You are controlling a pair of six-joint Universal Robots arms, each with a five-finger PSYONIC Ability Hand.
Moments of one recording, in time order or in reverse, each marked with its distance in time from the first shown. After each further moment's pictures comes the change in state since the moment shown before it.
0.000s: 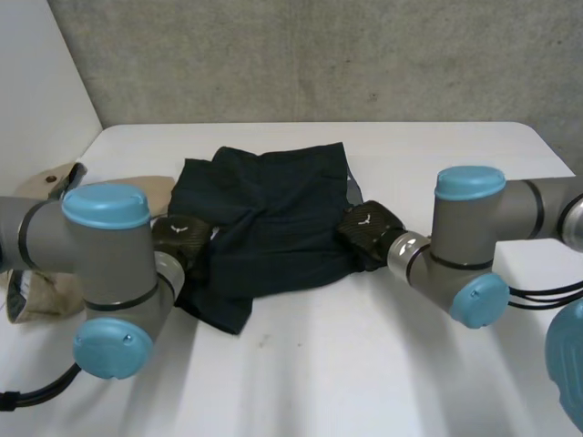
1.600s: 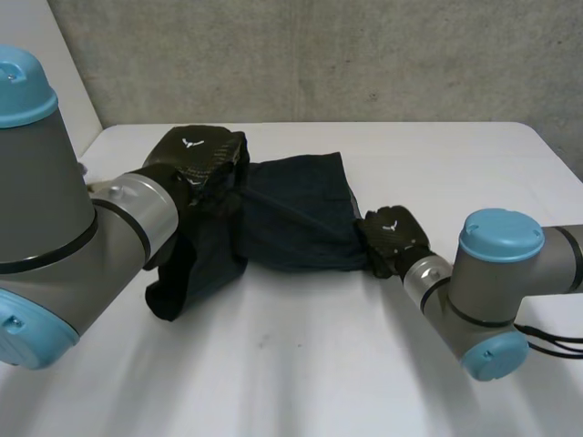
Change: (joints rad) left arm -0.080 0.319 0.147 -0.248 0.191 -0.096; right arm -0.006 -0.218 0.459 -0.421 0.114 0.255; left_hand 0.001 0.002 0.004 0.004 0.021; right_hand 0.034 0.002 -0.005 -0.005 0.009
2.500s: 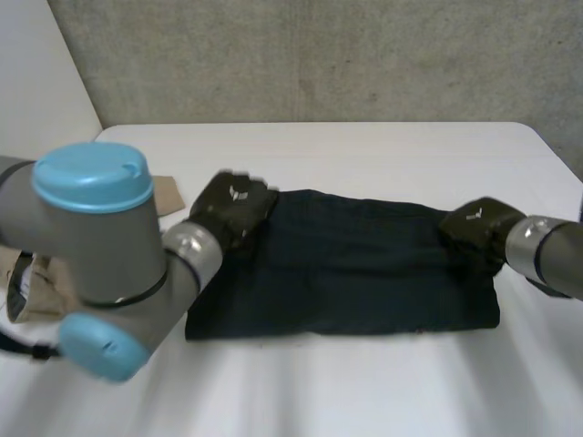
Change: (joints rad) left arm -0.048 -0.197 -0.047 0.222 0.015 0.268; right arm -0.228 -0.244 -0.157 0.772 -0.018 -0.319; left_hand 0.000 0.001 0.000 0.000 0.023; right_hand 0.004 0.001 0.006 0.007 0.021
